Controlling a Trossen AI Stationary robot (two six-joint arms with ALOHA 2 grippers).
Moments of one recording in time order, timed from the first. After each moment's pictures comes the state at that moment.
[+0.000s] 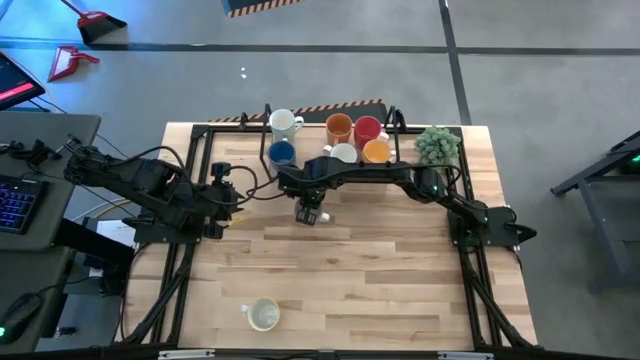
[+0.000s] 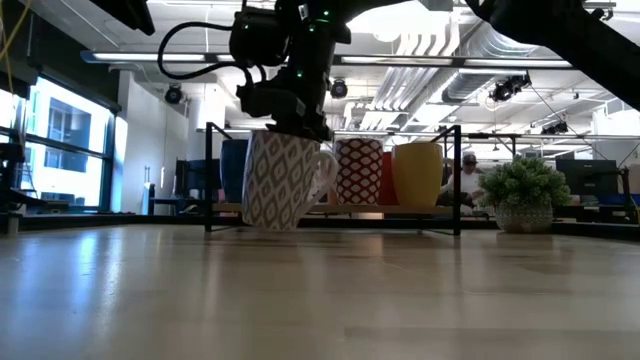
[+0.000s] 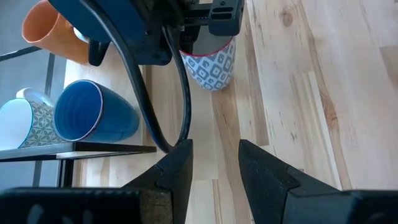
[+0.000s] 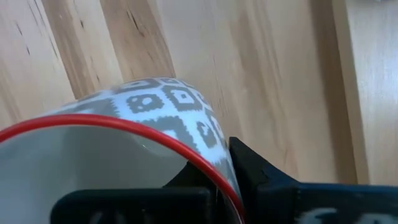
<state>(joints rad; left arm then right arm) -0.32 0.97 1.14 -1.16 -0.40 -0.02 -0.09 2.39 2.25 -1.19 0.04 0.13</state>
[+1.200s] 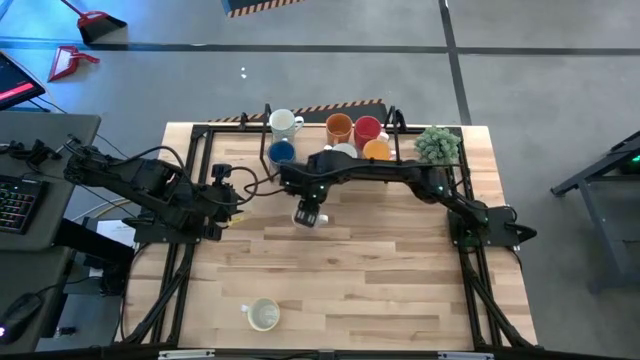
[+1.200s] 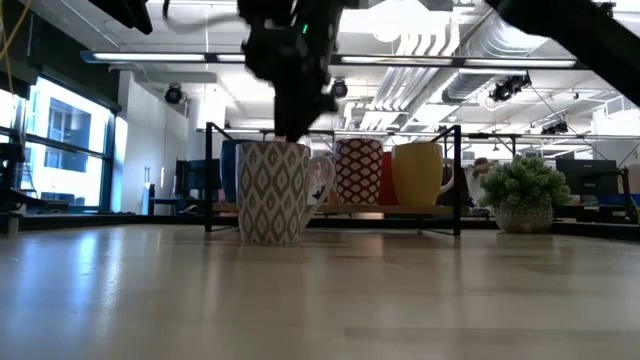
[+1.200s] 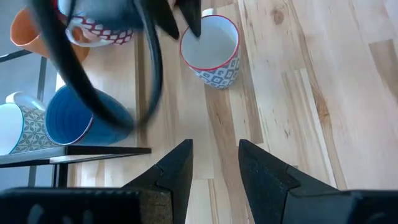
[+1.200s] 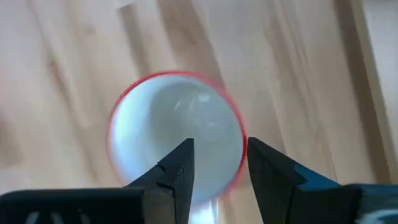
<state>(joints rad) -0.32 0.97 1.14 -1.16 -0.37 -0.01 -0.07 2.35 2.35 -1.29 -0.08 0.23</state>
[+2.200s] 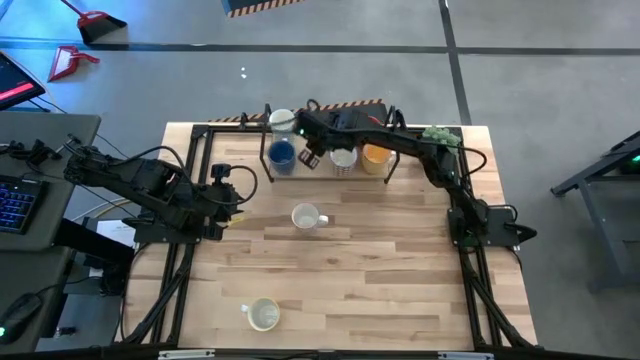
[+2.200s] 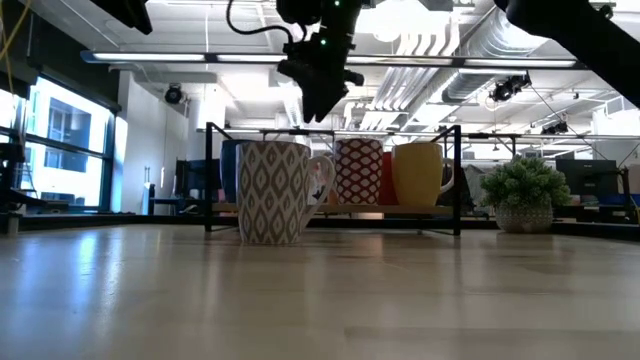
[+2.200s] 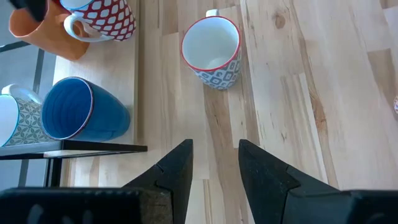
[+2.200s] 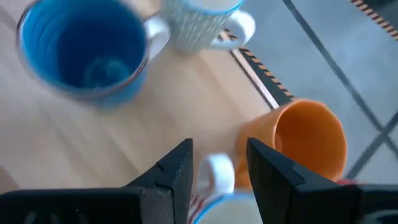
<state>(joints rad) -0.32 0.97 1.14 -1.16 -0.37 -0.05 -0.27 2.23 2.36 -1.21 0.41 0.23</state>
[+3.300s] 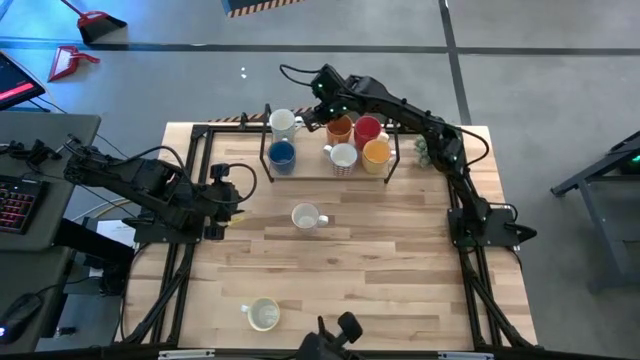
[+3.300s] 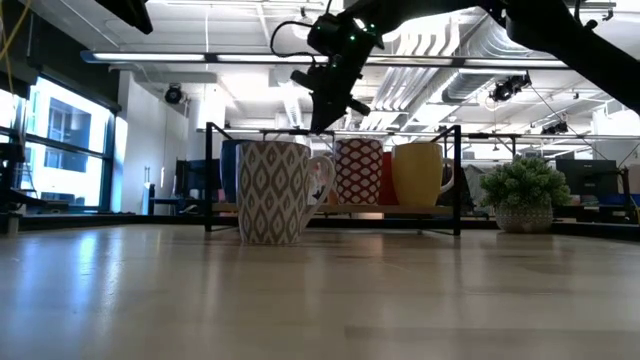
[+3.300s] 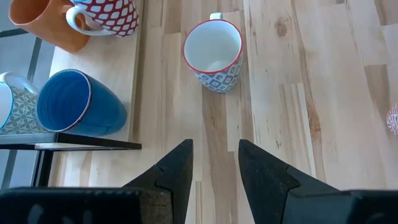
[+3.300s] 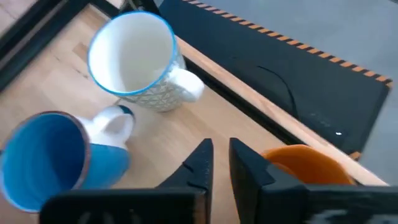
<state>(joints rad) -0.32 0.97 1.14 -1.15 -0.37 -0.12 -0.52 2.24 2.34 -1.03 0.06 0.36</state>
